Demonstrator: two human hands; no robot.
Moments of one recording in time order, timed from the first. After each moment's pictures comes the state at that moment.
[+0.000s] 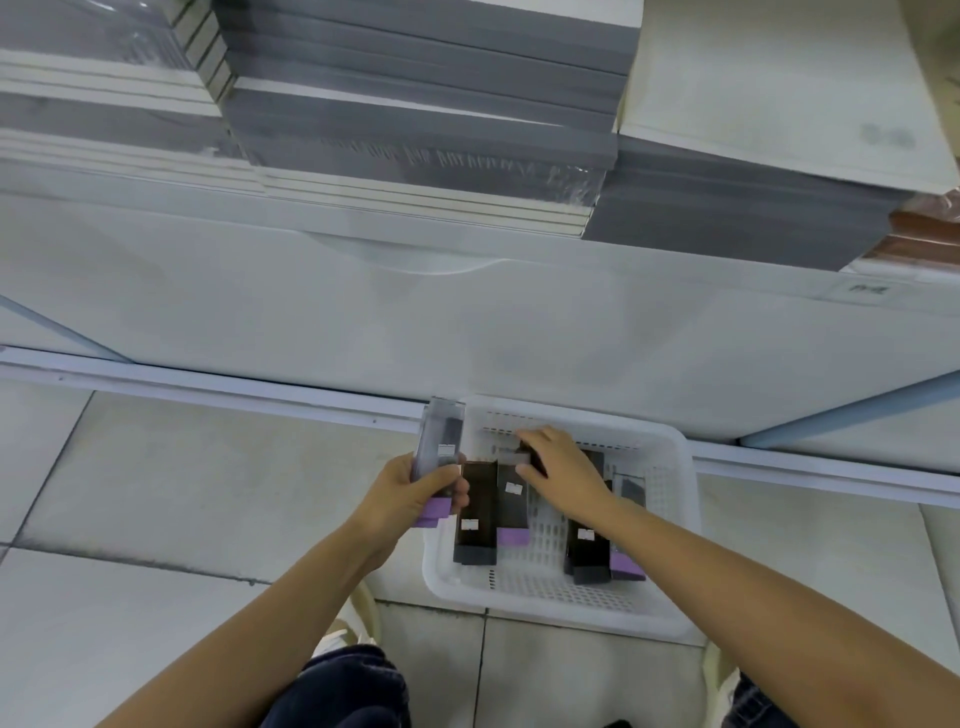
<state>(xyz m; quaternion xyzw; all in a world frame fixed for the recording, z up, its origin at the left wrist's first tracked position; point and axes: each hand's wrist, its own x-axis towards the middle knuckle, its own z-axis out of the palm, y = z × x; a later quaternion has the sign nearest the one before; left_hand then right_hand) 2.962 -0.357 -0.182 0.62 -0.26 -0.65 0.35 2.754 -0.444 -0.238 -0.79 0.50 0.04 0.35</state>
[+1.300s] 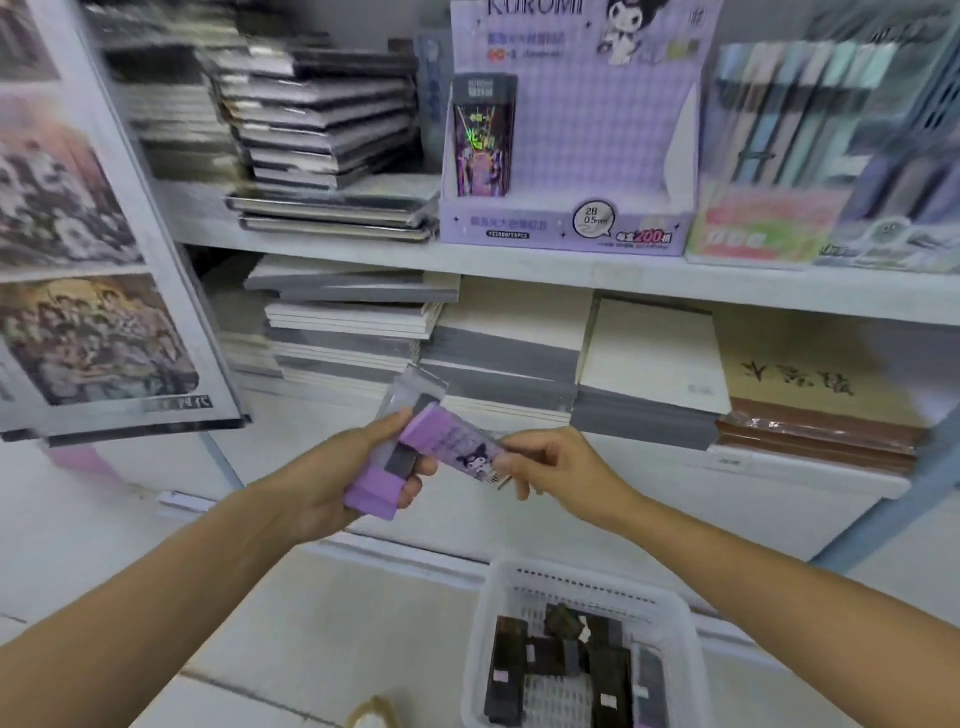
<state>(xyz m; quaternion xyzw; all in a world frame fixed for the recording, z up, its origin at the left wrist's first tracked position) 3.037 -0.344 0.089 0.54 -0.31 -0.64 0.46 2.804 -0.440 0.051 -0.77 0.25 -0.27 0.52</state>
